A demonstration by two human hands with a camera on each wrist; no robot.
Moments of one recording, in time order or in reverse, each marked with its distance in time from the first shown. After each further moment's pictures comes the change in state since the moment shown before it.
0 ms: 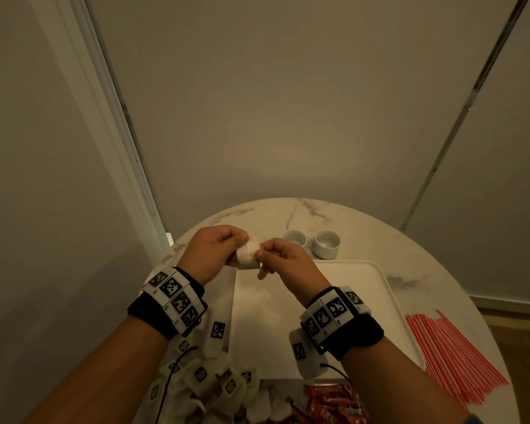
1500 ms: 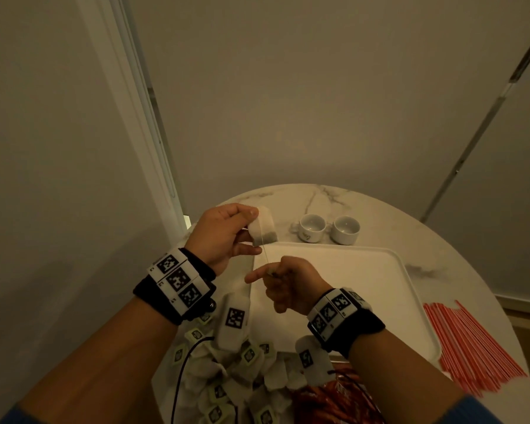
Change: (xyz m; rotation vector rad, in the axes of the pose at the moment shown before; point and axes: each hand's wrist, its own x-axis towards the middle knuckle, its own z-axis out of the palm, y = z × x) left_hand -0.042 0.027 -0.016 -0.384 -0.003 -0.190; right_hand -0.021 0.034 0.026 0.367 -0.333 0.527
